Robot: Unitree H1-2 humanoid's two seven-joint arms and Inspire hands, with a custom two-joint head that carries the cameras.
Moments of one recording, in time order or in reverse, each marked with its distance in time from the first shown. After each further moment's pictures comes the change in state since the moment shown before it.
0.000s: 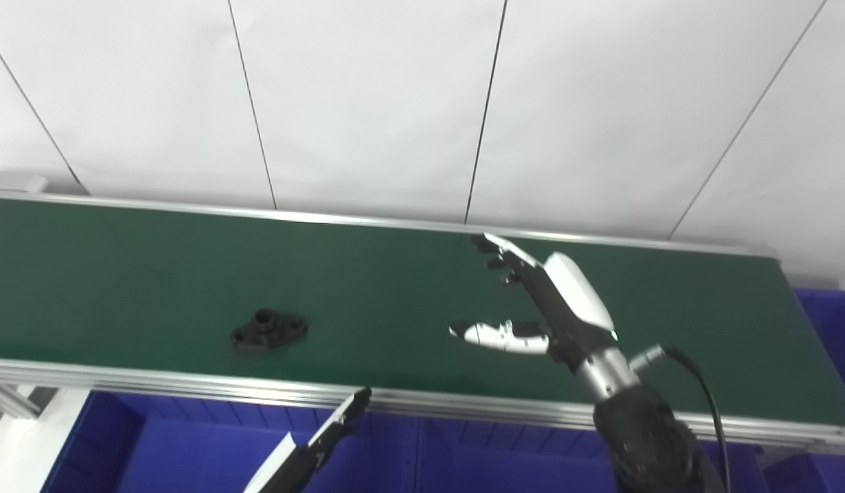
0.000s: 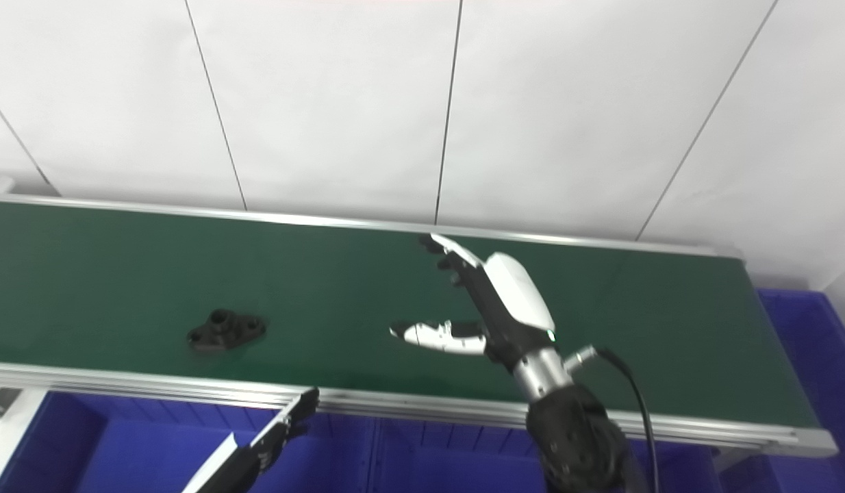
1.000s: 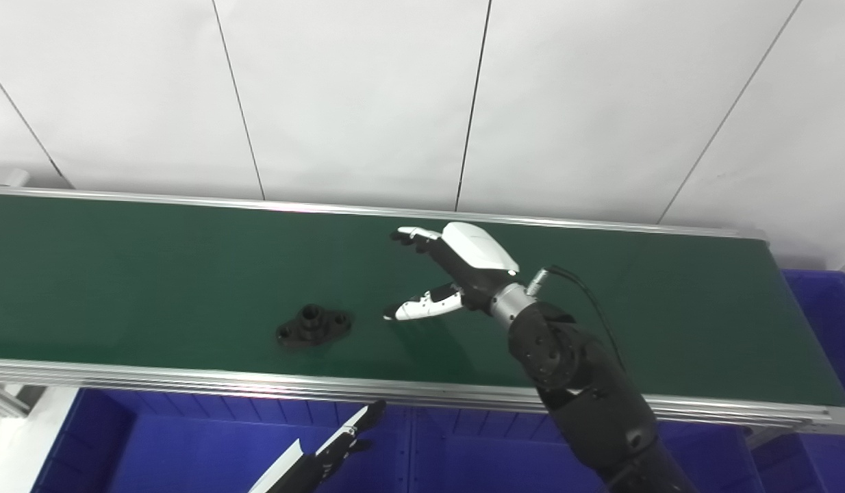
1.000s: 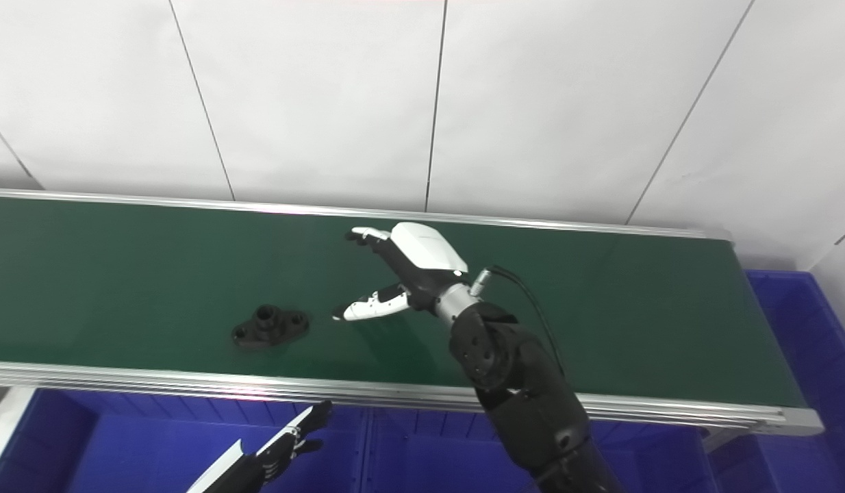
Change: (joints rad) left arm 0.006 0.045 -0.048 -0.033 -0.028 0.005 -0.102; right arm -0.276 0.044 0.199 0.440 -0.067 -0.033 -0.017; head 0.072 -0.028
